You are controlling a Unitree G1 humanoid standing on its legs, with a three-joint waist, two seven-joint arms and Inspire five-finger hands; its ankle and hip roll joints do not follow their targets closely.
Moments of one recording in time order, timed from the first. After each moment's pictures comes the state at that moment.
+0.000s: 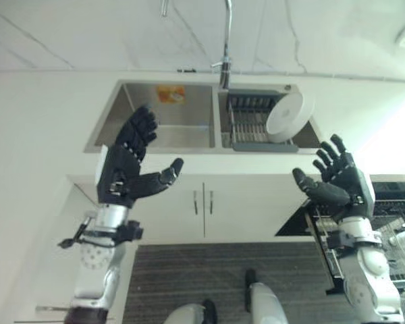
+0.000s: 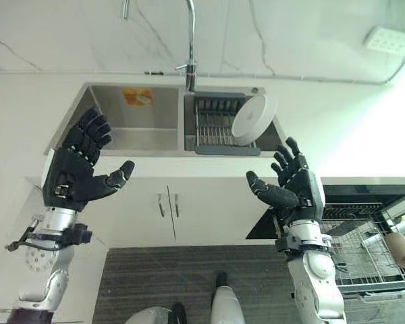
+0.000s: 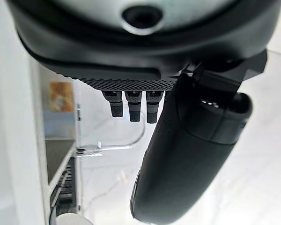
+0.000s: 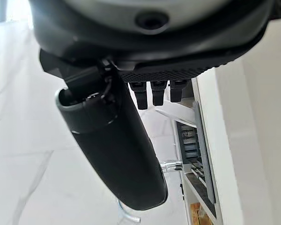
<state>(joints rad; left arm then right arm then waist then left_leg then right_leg) -0.01 0.43 0.04 -0.16 -0.42 -0.35 -0.07 0.07 -0.36 -0.12 -0.23 0.57 -0.09 -0.10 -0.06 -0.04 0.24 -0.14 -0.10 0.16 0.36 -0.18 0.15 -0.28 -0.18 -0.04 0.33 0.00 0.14</state>
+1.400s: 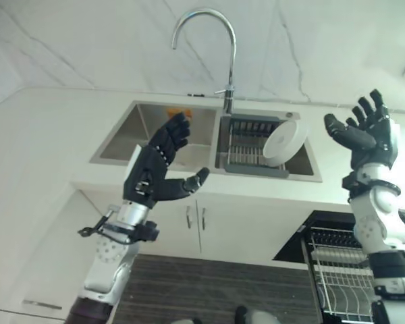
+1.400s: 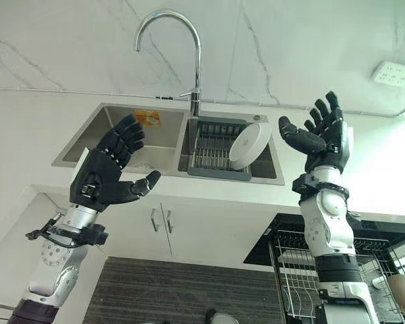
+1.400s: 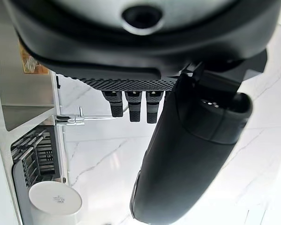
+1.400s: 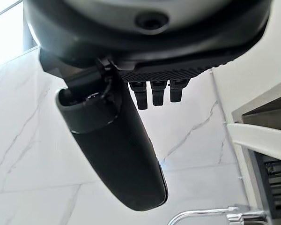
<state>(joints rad) -0.07 0.50 -0.12 -0.12 -0.47 -0.33 -0.11 -0.40 -0.58 -0.08 0.25 0.72 -0.10 -0.26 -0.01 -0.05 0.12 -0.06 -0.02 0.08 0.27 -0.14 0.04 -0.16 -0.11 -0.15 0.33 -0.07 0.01</state>
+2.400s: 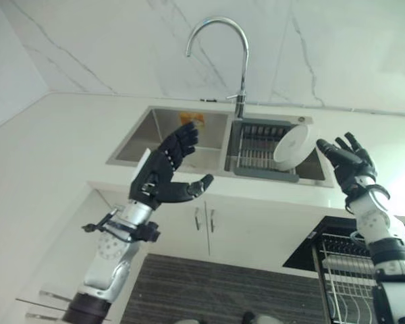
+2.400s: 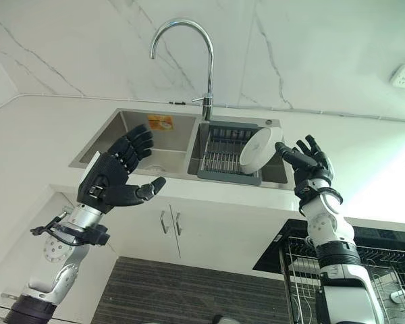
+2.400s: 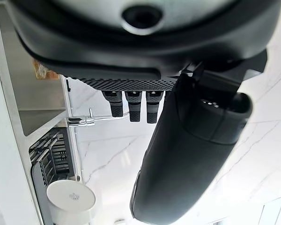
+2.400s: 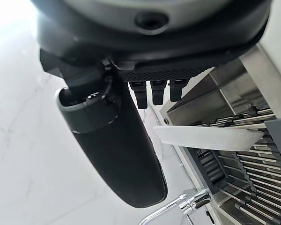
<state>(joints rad) -0.09 0.54 -0.16 -0.08 -0.51 -0.31 -0.14 -0.53 -0.60 -0.05 0.58 1.00 0.07 -0.14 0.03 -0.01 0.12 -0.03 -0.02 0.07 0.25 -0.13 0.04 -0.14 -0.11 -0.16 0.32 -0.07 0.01</state>
